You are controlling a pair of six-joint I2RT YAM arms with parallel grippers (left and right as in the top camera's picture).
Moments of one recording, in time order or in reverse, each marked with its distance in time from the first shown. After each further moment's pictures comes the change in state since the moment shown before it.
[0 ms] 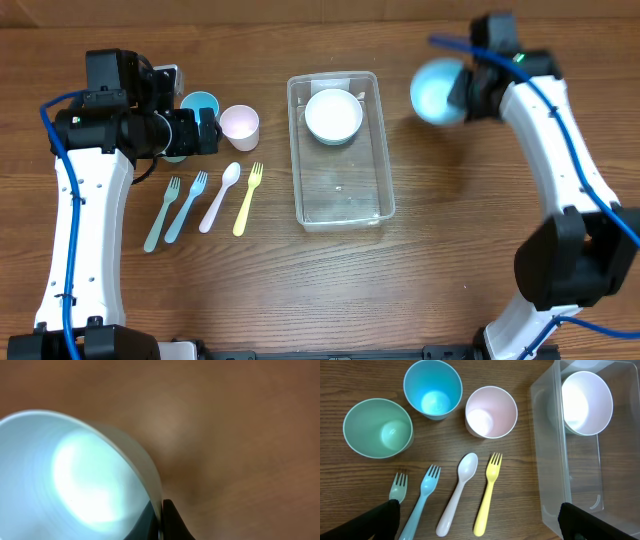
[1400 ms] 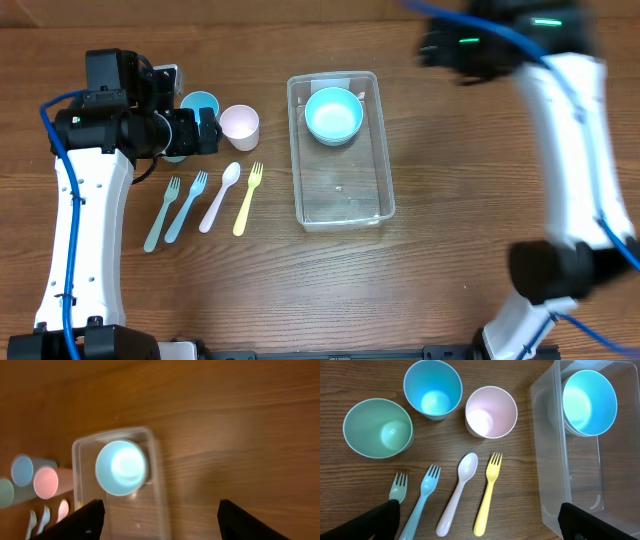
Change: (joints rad) left arm 0.000 0.000 0.000 0.000 0.000 0.000; right arm 0.023 0.036 0.445 -0.328 -0.257 -0.161
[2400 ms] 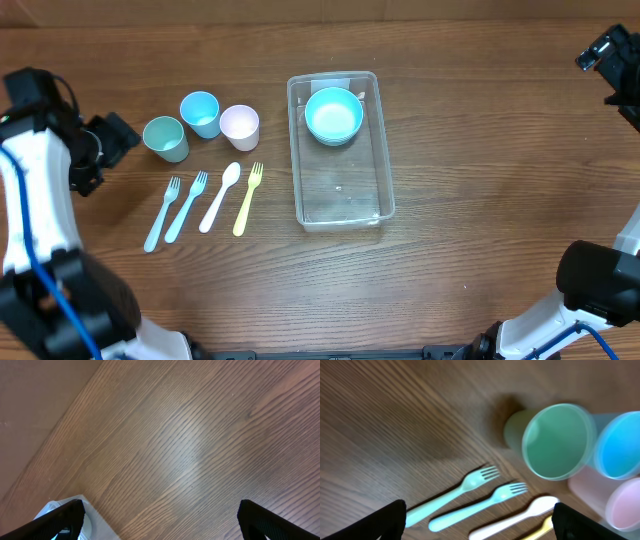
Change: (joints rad) left arm 0.331 0.257 0.046 -0.035 -0.107 -0.399; right arm -0.498 -0.041 -0.001 -0.138 0.023 0.144
